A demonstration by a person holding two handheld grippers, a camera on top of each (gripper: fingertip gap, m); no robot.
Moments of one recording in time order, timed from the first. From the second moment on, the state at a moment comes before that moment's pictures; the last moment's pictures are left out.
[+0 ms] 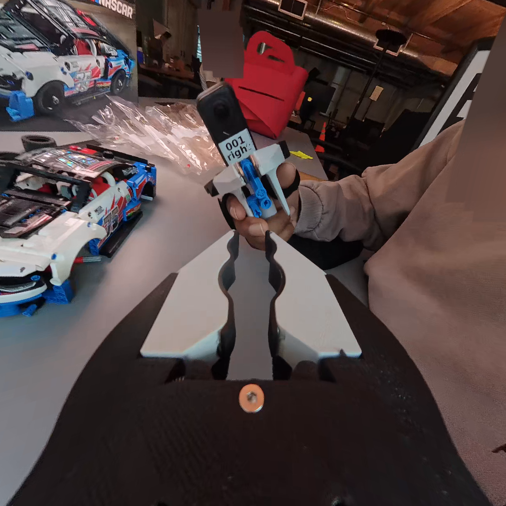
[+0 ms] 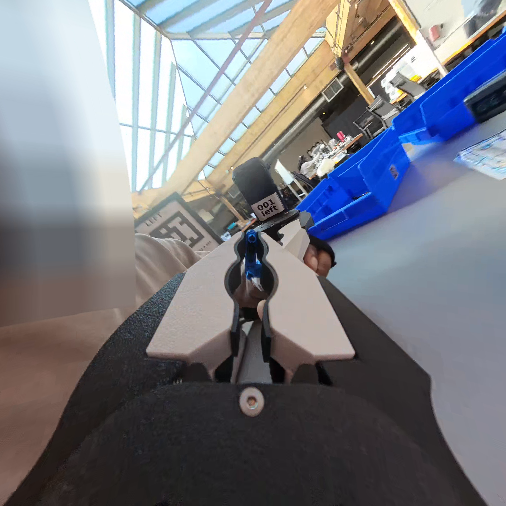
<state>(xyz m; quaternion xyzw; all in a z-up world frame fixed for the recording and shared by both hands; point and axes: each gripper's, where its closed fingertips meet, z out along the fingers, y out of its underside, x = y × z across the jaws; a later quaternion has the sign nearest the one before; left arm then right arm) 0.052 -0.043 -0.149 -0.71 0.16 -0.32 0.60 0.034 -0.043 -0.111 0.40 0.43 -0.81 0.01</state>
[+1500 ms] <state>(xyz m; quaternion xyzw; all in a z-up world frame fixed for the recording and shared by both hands) 0.015 -0.030 -0.164 -0.75 0.21 0.01 0.62 0.009 -0.032 -0.160 0.46 0.65 -0.53 -0.30</state>
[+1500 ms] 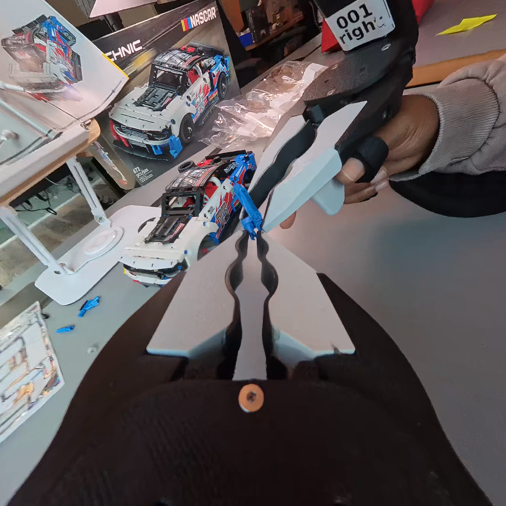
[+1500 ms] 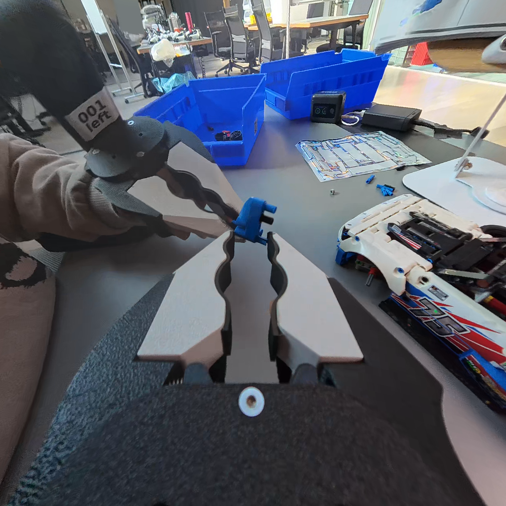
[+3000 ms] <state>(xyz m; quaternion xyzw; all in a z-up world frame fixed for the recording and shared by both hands) 0.035 -0.038 -0.190 -0.75 0.28 -0.10 0.58 0.024 -0.046 -0.178 0.47 0.61 -0.63 -0.10</state>
